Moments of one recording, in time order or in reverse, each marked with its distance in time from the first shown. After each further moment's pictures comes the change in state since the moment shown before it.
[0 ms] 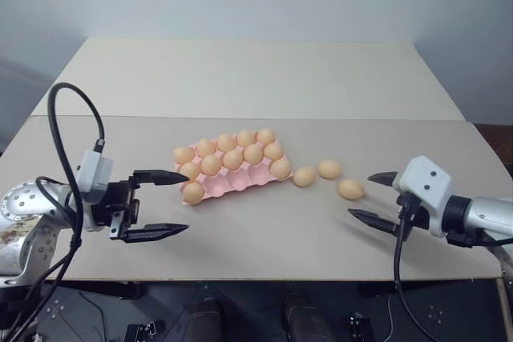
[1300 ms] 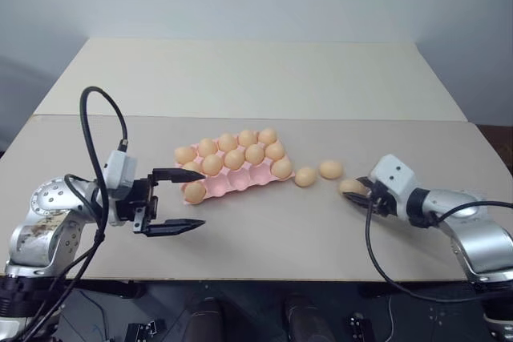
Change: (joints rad) left arm -0.031 -0.050 -0.059 0.028 0.060 -0.025 0.042; right arm -0.159 0.071 0.242 0.326 -0.131 -0.192 -0.087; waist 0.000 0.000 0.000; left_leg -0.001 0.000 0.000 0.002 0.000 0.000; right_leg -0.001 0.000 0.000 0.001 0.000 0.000
